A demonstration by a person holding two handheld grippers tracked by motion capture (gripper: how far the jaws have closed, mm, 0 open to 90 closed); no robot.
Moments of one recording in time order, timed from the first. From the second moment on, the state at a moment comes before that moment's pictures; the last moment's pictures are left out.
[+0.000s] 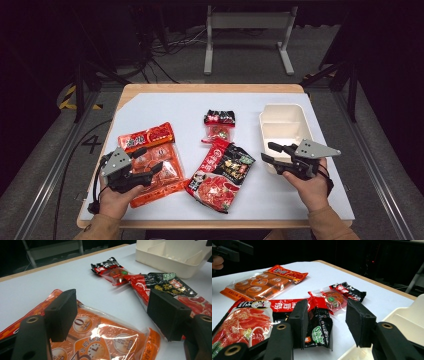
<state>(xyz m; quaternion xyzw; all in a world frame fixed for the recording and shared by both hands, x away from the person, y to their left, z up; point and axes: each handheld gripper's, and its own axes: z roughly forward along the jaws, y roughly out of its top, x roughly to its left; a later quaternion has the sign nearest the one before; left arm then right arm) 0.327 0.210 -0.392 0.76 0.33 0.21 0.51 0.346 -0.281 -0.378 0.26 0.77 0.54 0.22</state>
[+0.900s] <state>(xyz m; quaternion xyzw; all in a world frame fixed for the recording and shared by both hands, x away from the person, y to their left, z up) 0.374 0.151 -0.361 0.77 0.31 0.17 0.54 0.339 -0.285 -0.372 0.25 0.78 0.52 0.24</state>
